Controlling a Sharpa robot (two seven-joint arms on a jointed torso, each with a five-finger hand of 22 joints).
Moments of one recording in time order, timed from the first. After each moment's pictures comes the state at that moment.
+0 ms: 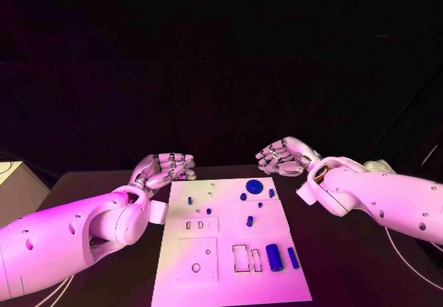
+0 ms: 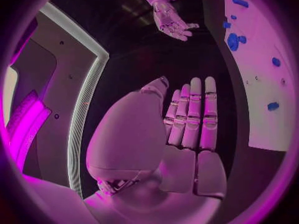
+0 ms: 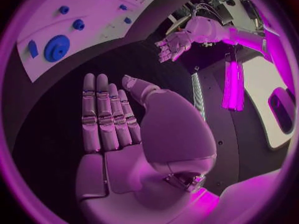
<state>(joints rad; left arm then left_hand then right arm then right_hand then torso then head) 1.17 -0.87 -0.02 1.55 -0.09 -0.42 0.45 1.55 -0.16 0.27 0.28 0.19 0.91 0.20 0.22 0.15 1.11 0.14 0.13 0.08 1.06 0.09 0.39 0.36 0.17 0.98 0.20 0.37 0.19 1.35 -0.79 -0.16 1.38 -0.80 -0.43 0.21 1.34 -0.14 0.49 -0.07 0.17 0.96 0.20 0.17 0.15 1.13 0.14 0.07 0.06 1.22 0.08 0.24 0.18 0.17 1.05 0.17 0.33 0.17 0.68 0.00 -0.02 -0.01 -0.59</state>
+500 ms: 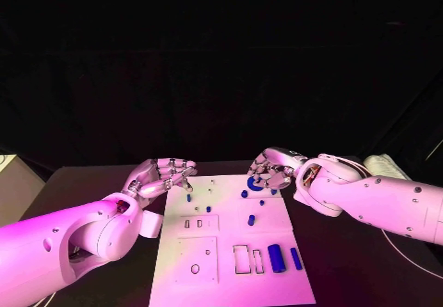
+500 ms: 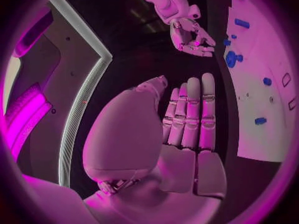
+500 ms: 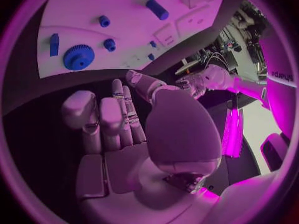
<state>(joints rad) 1.18 -0.95 -0.01 1.70 -0.12 -0.35 0.44 1.51 -0.21 0.37 0.28 0.18 0.92 0.19 0.24 0.20 1.16 0.12 0.10 0.08 1.03 0.06 0.83 0.65 0.17 0.93 0.16 0.79 0.48 1.37 -0.76 -0.15 1.40 -1.32 -0.34 0.02 1.29 -0.25 0.58 -0.03 0.13 1.04 0.15 0.17 0.21 1.24 0.08 0.07 0.08 1.46 -0.01 1.23 1.07 0.10 1.39 0.09 1.21 1.05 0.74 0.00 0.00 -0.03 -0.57</state>
